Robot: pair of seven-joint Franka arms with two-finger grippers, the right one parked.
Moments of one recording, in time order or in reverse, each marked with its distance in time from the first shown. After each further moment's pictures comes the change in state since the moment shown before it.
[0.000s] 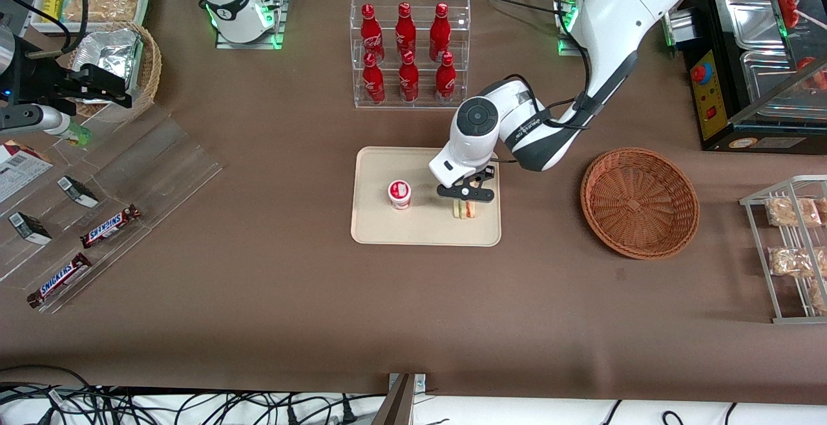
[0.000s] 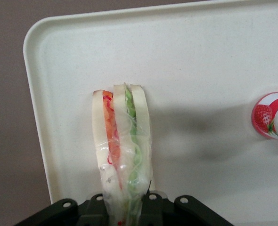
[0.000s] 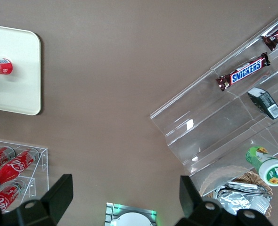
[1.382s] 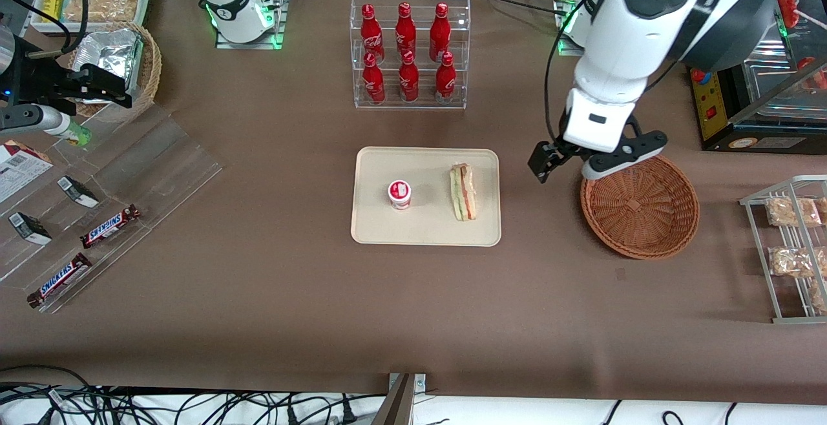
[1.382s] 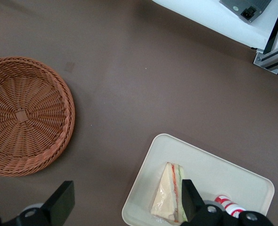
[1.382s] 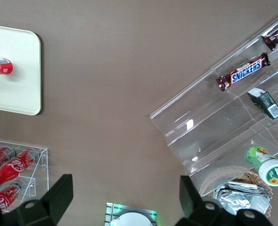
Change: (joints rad) arm 0.291 -0.543 -0.006 0.057 -0.312 -0.267 -0.032
